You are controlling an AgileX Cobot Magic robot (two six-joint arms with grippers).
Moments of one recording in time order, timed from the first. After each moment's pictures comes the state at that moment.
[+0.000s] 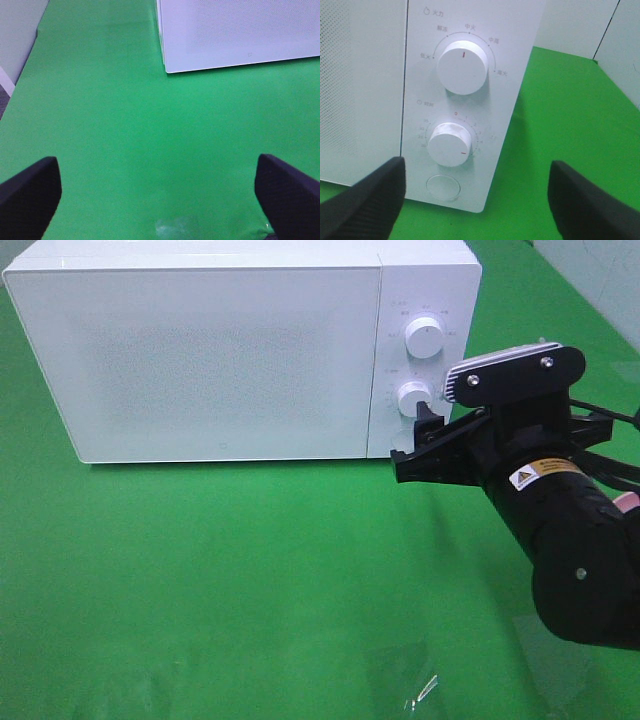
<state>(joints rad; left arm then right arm) 0.09 -0.01 -0.52 -0.16 1.09 0.22 0.76 1.74 -0.45 0.75 -1.21 -0.45</state>
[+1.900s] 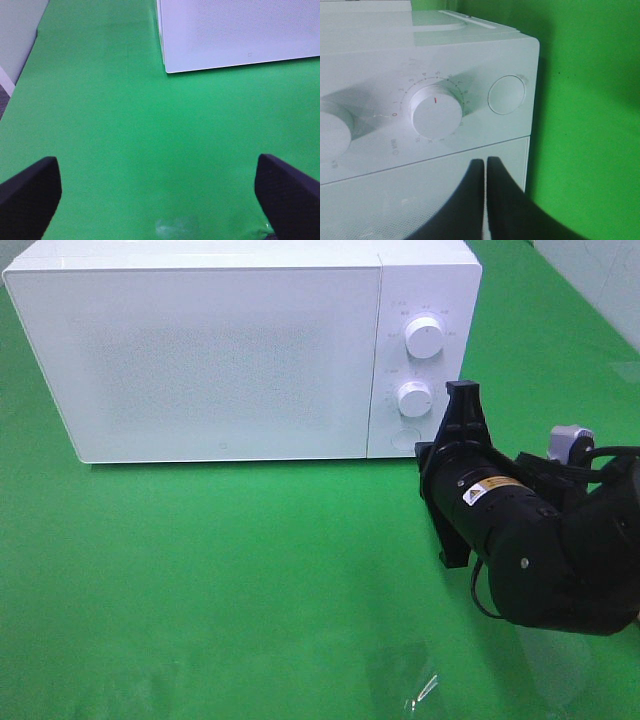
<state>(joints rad) 0.09 -0.01 -0.52 -0.16 1.09 0.22 0.74 1.87 -0.54 0.74 -1.03 1.31</state>
